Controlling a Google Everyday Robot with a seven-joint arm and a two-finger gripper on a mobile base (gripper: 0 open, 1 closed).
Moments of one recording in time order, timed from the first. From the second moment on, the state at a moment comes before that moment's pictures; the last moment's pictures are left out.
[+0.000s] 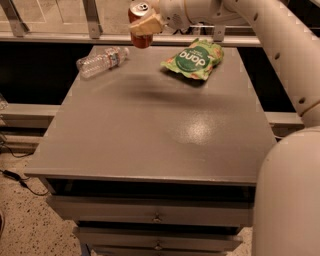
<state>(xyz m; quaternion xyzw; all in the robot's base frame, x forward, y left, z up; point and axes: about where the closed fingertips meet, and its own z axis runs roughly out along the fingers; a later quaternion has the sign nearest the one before) 0.750 0.024 1.027 -0.57 0.57 0.17 0.57</state>
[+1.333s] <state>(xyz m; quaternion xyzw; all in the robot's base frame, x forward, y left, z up) 0.807 0.056 0.976 -0.53 0.61 0.24 0.53</state>
